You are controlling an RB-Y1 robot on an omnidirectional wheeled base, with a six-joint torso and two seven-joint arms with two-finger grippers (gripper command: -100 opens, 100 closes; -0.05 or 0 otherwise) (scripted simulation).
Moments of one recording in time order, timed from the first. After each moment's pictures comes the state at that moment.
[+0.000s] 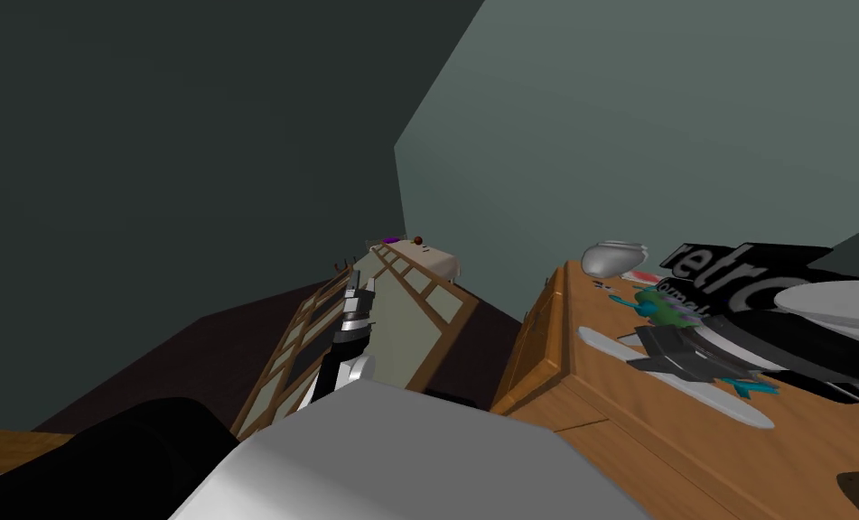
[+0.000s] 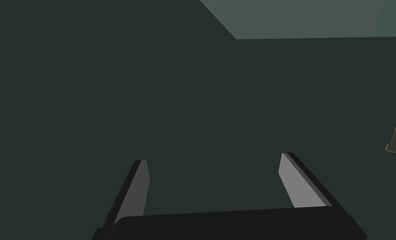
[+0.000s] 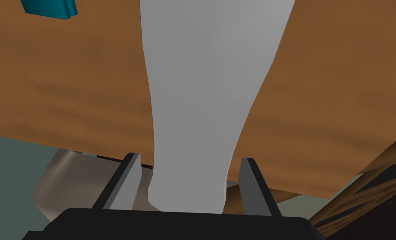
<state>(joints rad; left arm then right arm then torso) 0.54 -0.04 -0.01 -2.31 0.09 -0.49 -0.16 0.44 -2.04 0.16 -1.41 0.66 -0.92 -0.10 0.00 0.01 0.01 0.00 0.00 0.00</state>
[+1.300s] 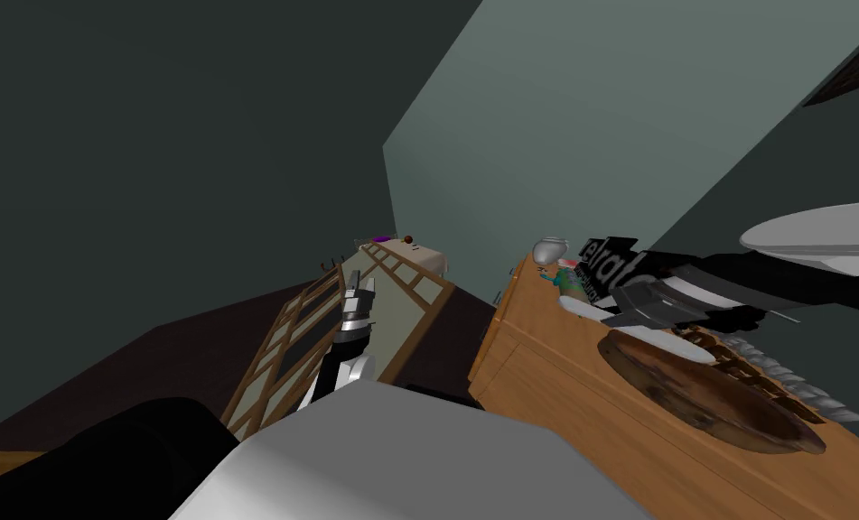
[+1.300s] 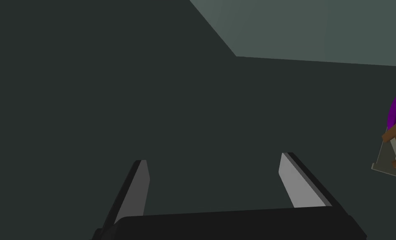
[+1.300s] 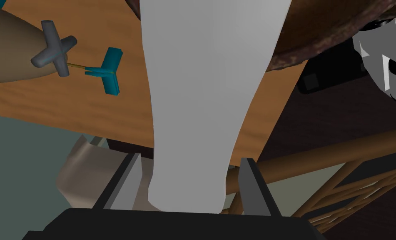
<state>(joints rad) 0.54 -0.04 -0.01 -2.31 0.09 -0.49 -0.16 0.34 -2.23 0.10 -1.42 0.53 -1.03 -0.17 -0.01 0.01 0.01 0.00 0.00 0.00</state>
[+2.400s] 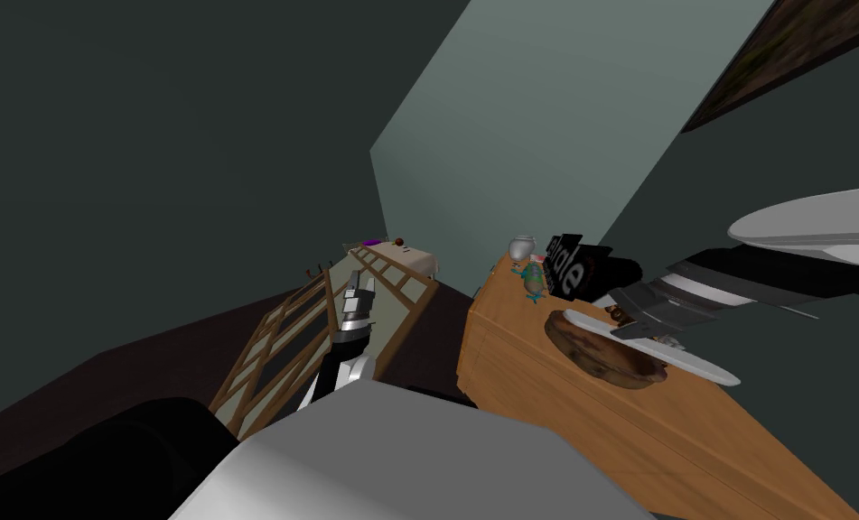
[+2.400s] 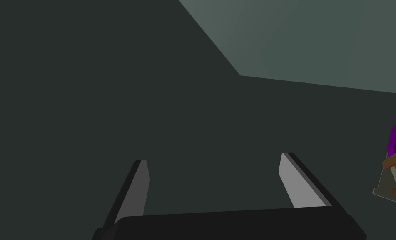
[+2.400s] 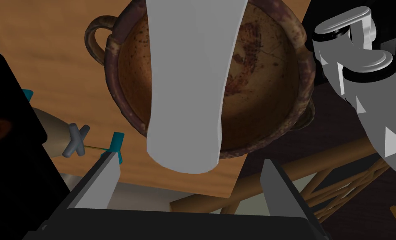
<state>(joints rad) 0.54 -0.04 -0.01 -2.31 0.09 -0.49 -0.16 0.27 -2.31 0.16 -1.48 0.51 -1.12 -0.16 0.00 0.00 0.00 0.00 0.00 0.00</state>
